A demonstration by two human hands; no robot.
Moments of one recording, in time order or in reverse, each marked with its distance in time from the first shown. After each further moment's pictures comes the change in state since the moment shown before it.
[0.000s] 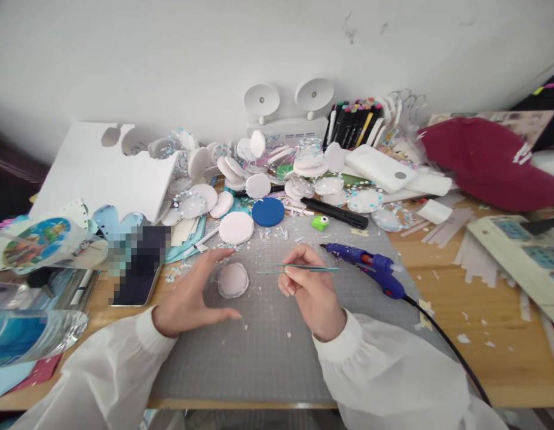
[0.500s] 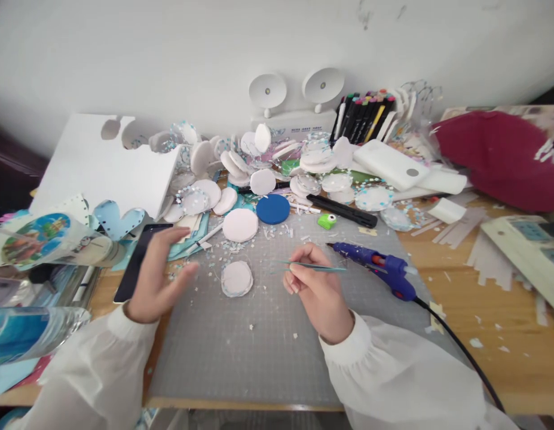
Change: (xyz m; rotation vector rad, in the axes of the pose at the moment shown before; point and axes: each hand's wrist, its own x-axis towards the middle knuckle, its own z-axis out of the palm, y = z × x) left_hand -0.012 -0.027 -0.031 0.210 0.358 -0.125; right_hand 0.002 0.001 0.004 -0.060 0.058 -0.003
